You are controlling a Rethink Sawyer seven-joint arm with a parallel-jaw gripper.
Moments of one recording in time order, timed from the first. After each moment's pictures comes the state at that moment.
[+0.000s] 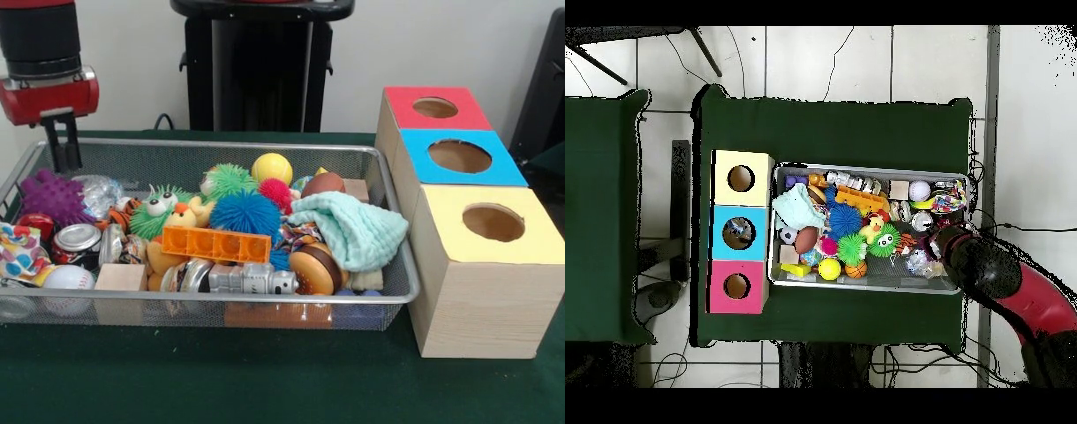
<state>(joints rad) -0.93 -0.67 0.28 1.78 -0.20 0.38 0.63</state>
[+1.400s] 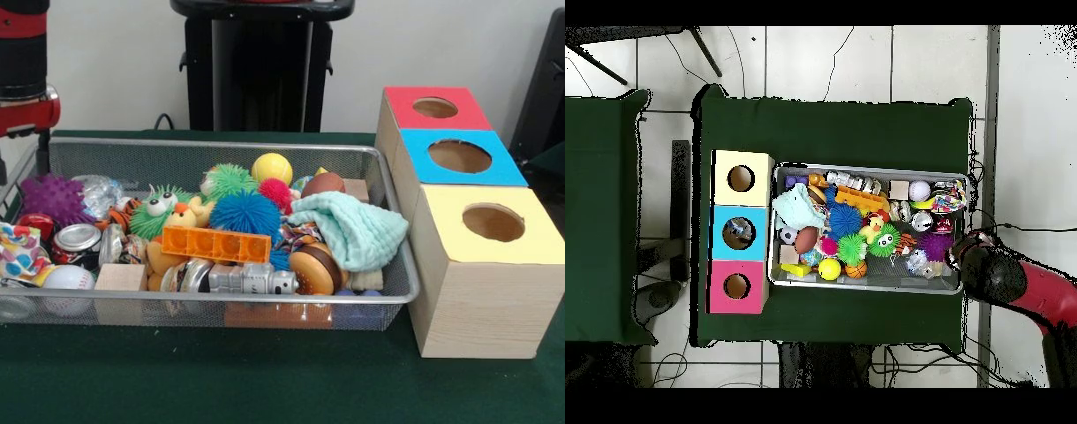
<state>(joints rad) -0.95 -0.60 0.25 1.64 -0.52 0.44 0.63</state>
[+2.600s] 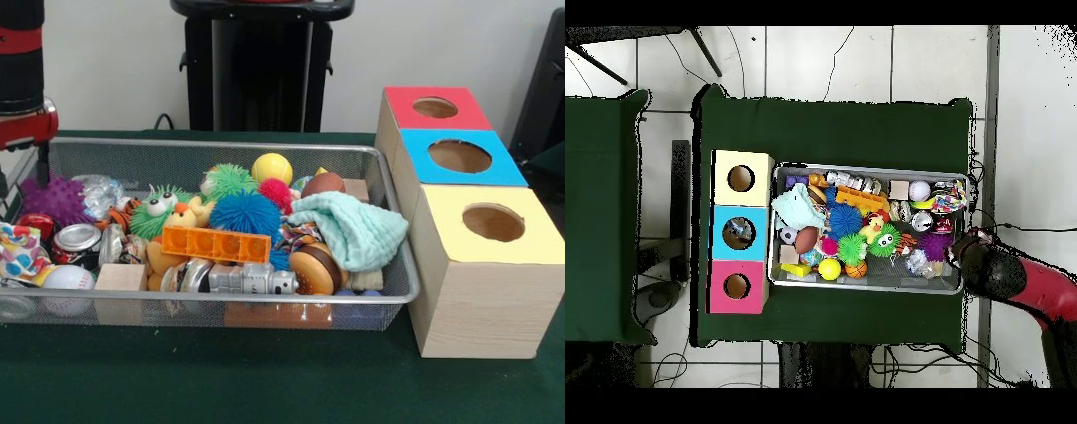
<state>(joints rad) -0.97 -0.56 0.28 1.61 -0.54 0.46 0.63</state>
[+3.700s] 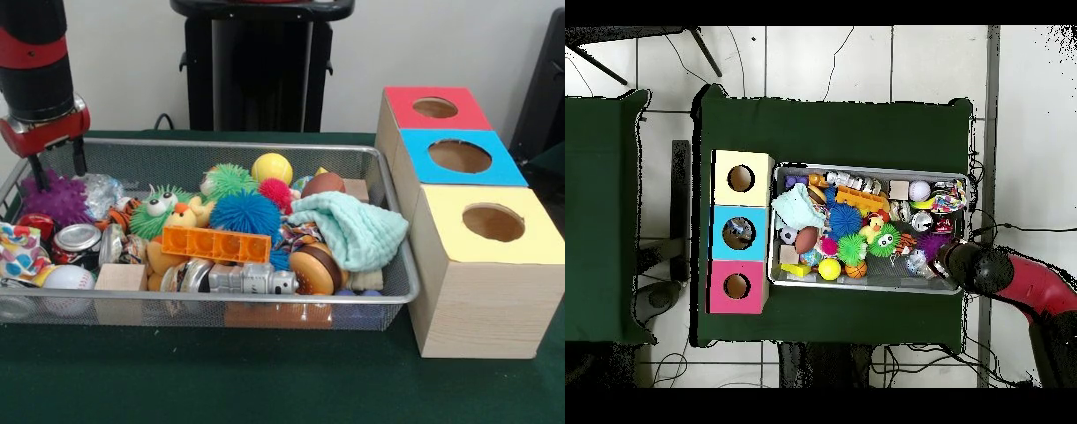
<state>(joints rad) -0.95 -0.53 0.28 1.62 -0.54 0.62 0.63</state>
